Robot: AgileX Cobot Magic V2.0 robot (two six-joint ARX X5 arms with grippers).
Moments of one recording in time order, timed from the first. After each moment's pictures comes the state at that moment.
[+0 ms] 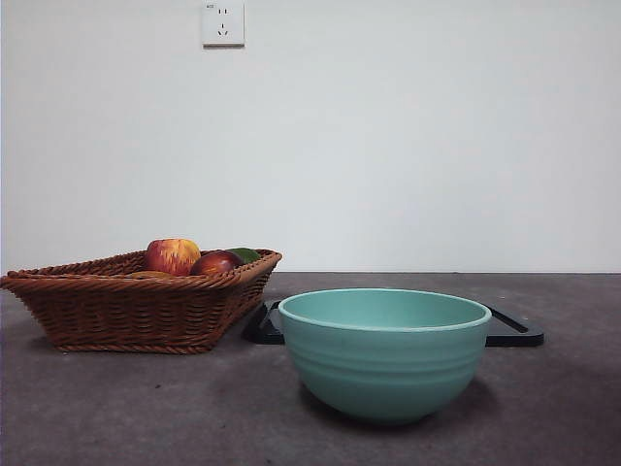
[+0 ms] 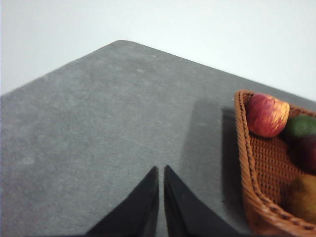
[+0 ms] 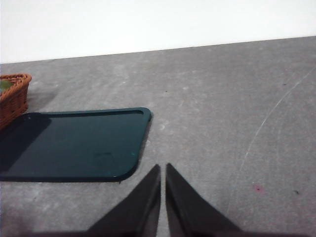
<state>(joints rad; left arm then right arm) 0.08 0.00 0.04 -0.19 -0.08 -0.29 0.03 0.01 0.02 -0.16 -0.13 0.17</state>
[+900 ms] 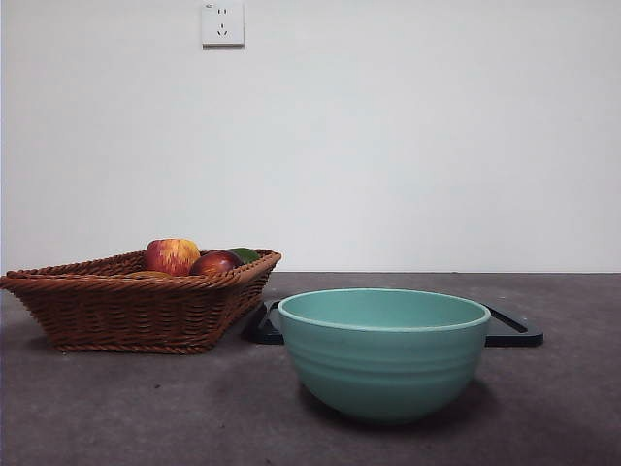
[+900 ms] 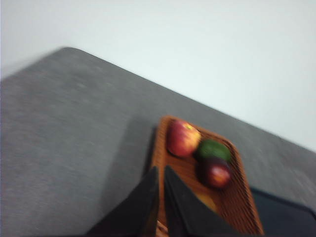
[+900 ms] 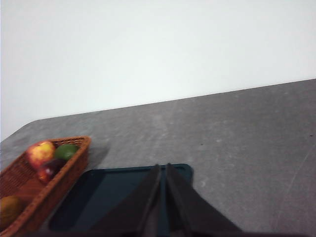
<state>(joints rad) 0.08 0.17 0.49 -0.48 0.14 -0.38 0.03 0.13 0.44 -0.36 -0.22 0.28</state>
